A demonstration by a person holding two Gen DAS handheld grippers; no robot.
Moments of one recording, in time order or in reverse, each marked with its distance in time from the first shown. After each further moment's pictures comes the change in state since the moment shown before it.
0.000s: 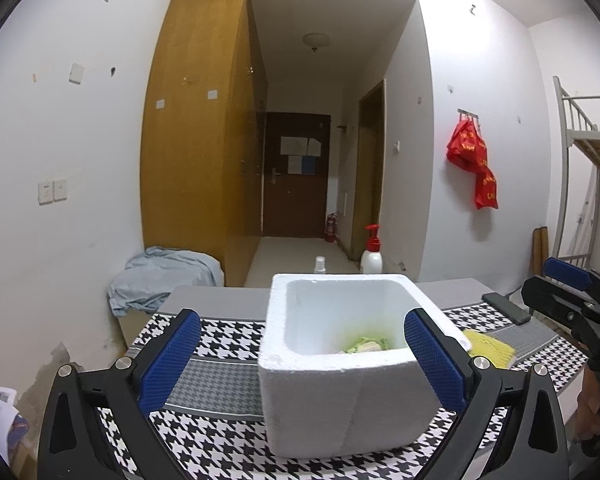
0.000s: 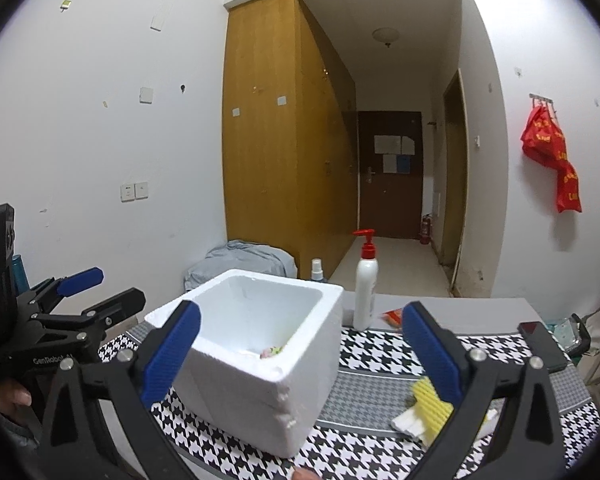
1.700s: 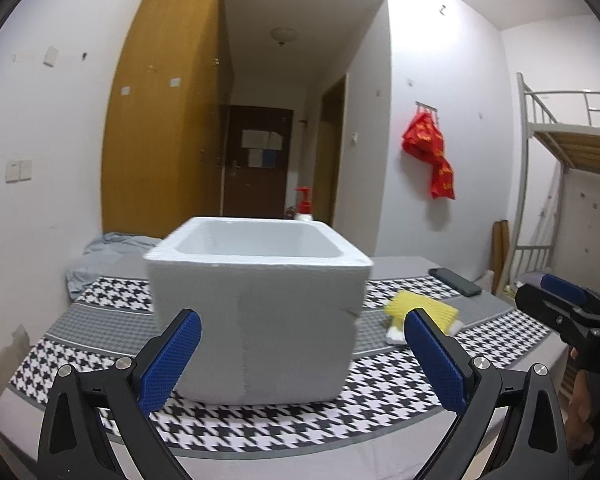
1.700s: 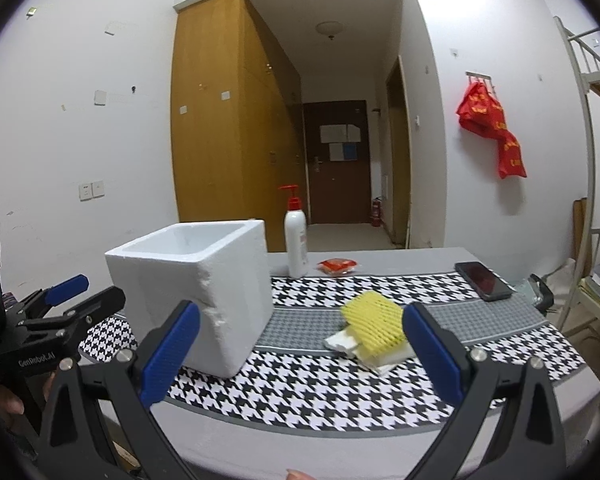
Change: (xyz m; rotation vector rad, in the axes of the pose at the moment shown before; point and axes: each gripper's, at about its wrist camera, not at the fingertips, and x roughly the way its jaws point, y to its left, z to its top) left arm -0.013 -0.057 -0.060 -0.003 0.010 -0.158; right arm -0.065 -0.041 -0.075 0.091 0.016 -0.184
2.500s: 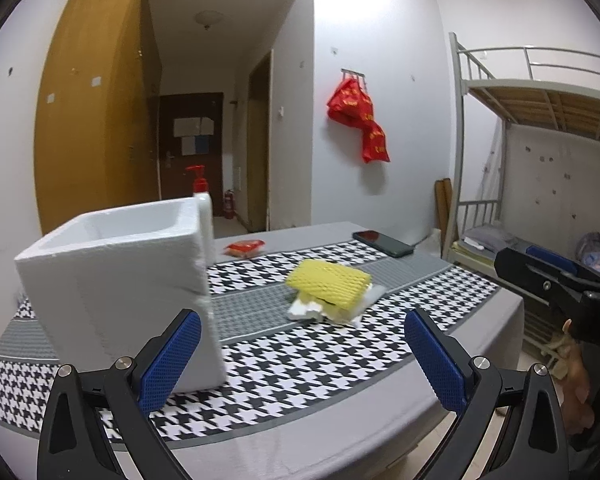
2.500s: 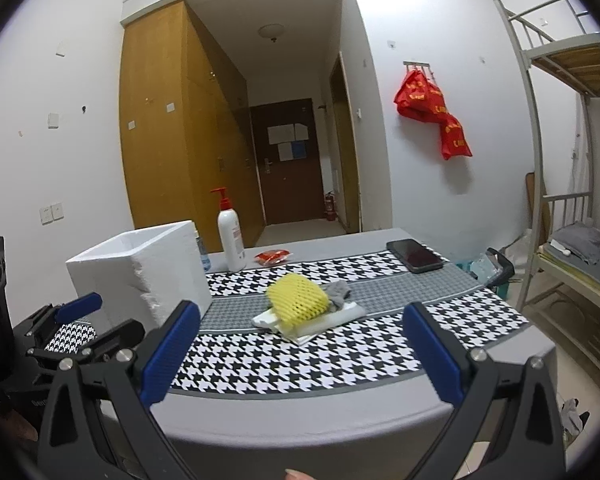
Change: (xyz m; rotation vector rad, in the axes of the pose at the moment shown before) left arm 0.021 -0.088 -0.017 0.133 0.090 -0.204; right arm -0.046 -0.059 -0.016 0.108 0.001 -0.153
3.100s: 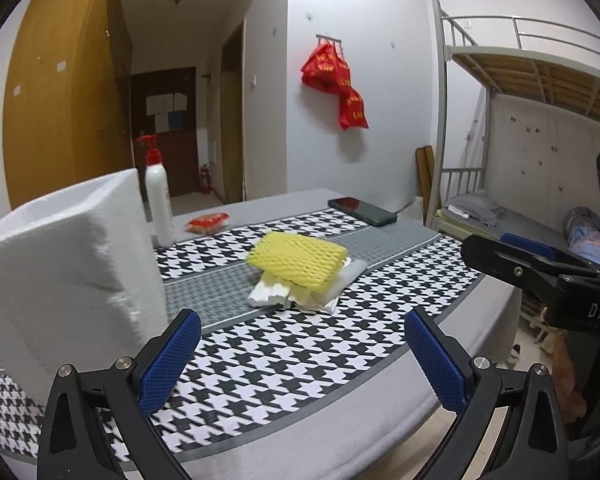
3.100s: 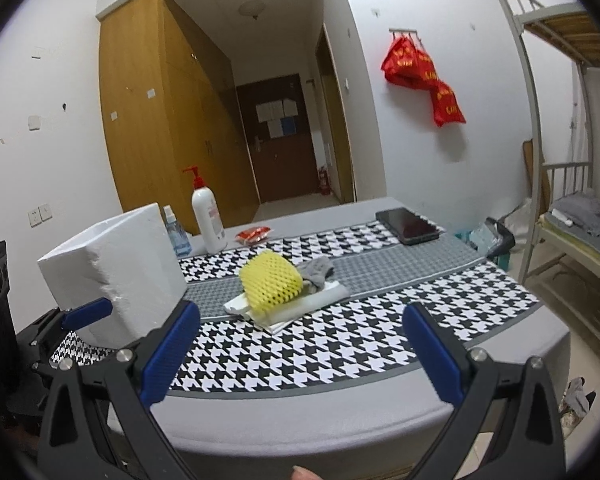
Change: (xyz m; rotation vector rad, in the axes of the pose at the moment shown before) left arm 0.056 -0.019 -0.005 0.037 0.118 -0.069; right arm 0.048 -0.035 -0.007 0.060 0.109 0.000
